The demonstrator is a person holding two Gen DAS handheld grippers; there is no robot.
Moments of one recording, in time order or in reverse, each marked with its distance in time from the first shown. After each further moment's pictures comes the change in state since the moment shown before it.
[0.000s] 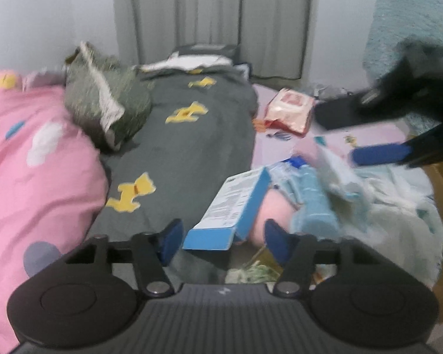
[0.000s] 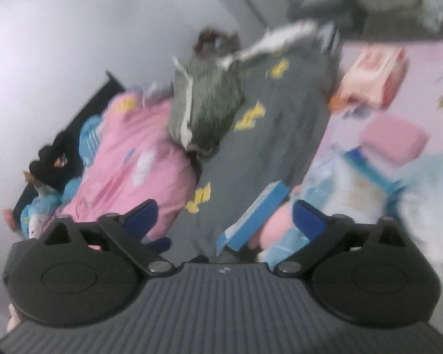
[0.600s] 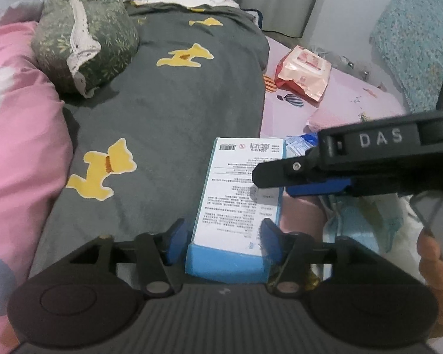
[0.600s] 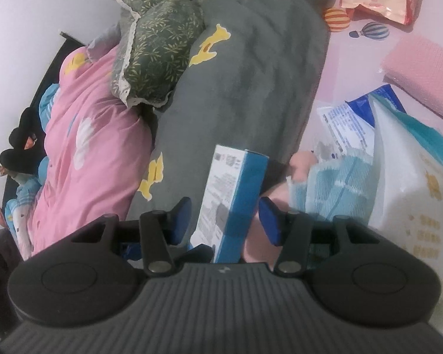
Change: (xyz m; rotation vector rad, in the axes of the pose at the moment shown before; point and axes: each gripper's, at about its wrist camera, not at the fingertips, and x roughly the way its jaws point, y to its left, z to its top) left arm 0.094 0.034 0.026 -0.092 0.240 -0.122; right arm 0.152 -0.037 0.016 0.146 0.274 -0.077
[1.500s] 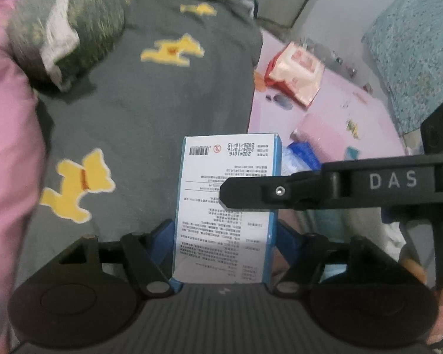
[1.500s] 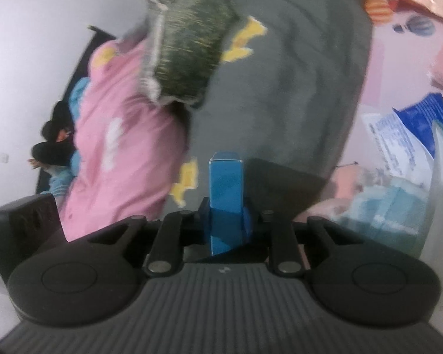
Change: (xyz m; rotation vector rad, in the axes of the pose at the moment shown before) left arm 0.003 0.007 0.036 -0.061 0.076 -0.107; right arm 0.006 0.002 0.022 -0.008 0.057 0.175
